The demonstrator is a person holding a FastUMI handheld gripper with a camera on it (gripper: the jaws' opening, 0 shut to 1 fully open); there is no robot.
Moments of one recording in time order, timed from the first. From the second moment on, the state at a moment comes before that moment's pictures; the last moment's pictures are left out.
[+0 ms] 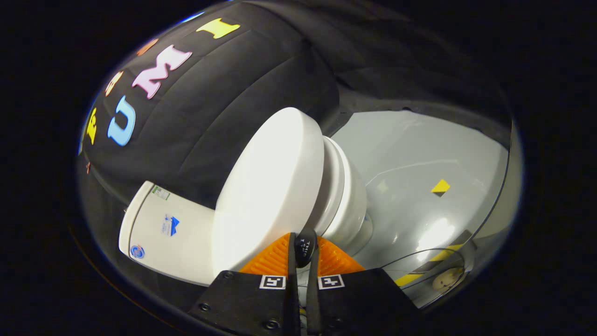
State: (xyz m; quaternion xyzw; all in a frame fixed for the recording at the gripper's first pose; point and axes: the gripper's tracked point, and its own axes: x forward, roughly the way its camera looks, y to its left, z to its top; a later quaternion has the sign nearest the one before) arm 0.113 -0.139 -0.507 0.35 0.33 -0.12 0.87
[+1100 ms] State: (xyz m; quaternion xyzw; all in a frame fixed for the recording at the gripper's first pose) arm 0.139 -0.018 -0.319 0.05 0.27 -0.09 0.96
